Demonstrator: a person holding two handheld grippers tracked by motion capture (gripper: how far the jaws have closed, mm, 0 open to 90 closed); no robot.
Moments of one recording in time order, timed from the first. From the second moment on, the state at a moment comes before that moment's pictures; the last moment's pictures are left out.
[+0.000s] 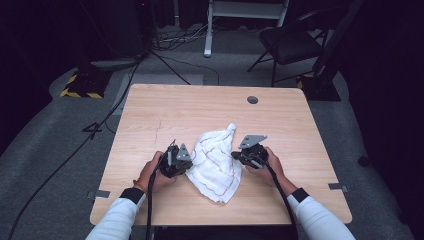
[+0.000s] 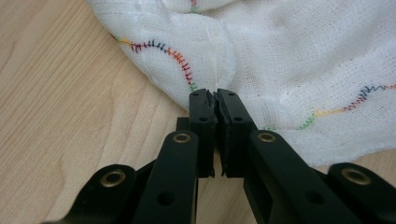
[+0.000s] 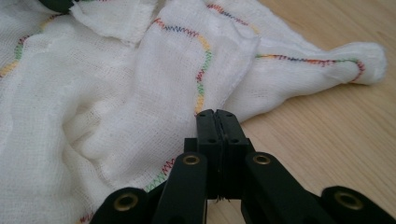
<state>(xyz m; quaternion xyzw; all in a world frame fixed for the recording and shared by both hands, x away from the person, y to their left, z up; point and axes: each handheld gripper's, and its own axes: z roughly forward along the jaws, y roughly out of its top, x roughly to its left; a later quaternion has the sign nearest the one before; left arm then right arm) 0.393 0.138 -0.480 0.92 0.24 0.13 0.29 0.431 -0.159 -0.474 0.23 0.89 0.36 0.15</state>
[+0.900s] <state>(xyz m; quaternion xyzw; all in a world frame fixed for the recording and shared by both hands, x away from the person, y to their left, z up) 0.320 0.090 -0.482 0.92 0.20 0.07 0.33 0.402 -0.299 -0.471 0.39 0.85 0.30 0.19</state>
